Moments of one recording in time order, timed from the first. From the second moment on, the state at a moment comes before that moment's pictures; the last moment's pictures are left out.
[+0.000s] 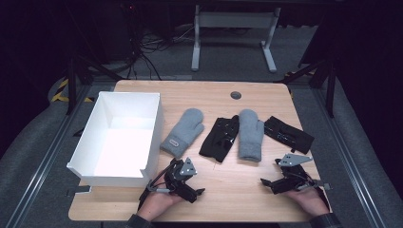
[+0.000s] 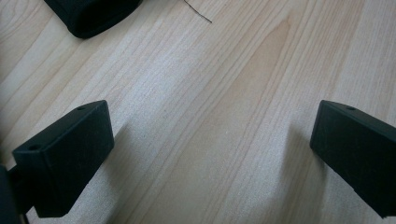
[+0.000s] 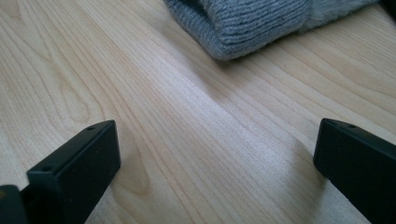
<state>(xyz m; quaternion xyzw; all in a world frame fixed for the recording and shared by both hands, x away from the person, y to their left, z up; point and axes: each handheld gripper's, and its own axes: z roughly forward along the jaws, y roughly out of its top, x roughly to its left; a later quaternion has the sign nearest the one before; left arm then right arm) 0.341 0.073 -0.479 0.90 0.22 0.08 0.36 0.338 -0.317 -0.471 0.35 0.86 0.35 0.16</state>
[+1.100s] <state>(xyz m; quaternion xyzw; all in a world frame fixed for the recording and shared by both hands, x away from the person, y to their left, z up) 0.342 0.072 -0.479 0.90 0.22 0.08 0.36 0.397 -0.281 -0.431 0.36 0.84 0.38 0.15</state>
